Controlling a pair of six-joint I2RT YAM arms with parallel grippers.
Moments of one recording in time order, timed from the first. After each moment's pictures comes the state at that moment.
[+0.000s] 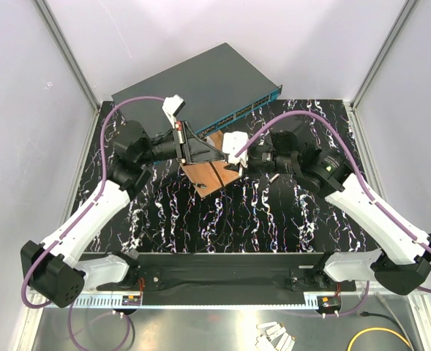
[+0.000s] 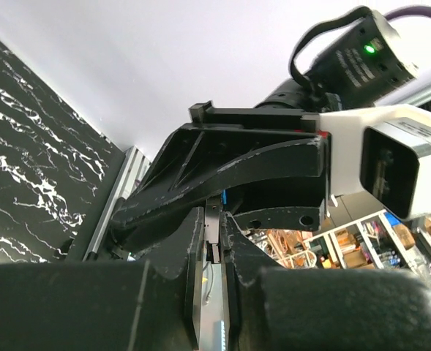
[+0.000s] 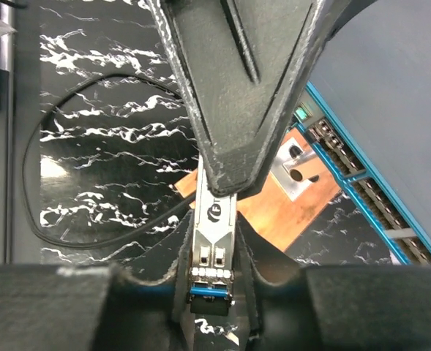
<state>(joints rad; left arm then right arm) -0.49 1.17 1.07 0.31 0.94 -1.15 0.82 1.27 1.54 -0.69 -0.40 -0.62</state>
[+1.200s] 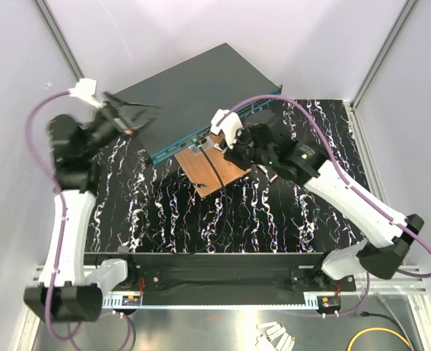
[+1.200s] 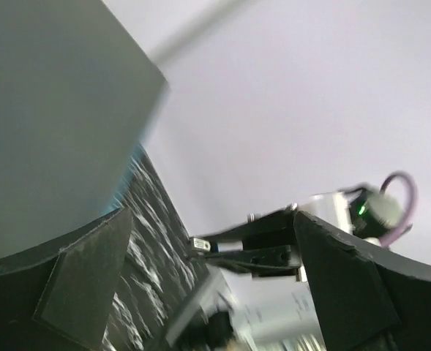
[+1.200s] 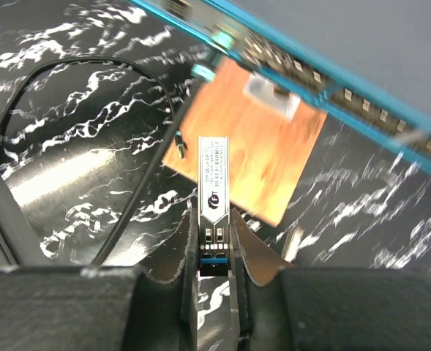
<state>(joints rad) -0.02 1.07 1.17 0.06 0.82 -1.10 0.84 1.40 1.62 -0.73 -0.06 -0.33</state>
